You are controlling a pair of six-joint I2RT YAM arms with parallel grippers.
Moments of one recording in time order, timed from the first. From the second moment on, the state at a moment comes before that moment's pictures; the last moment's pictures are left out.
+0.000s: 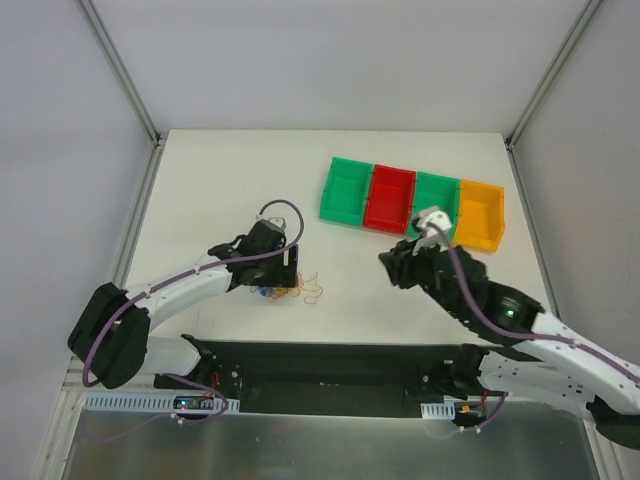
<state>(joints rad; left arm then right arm) -0.65 1.33 0.72 -0.44 -0.03 -0.58 1.05 0.68 0.93 -0.51 0.48 0.31</state>
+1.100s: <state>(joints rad) -0.59 1.42 0.75 -0.50 -0.08 -0.58 0.90 1.65 0.88 0.02 -0.11 0.81</state>
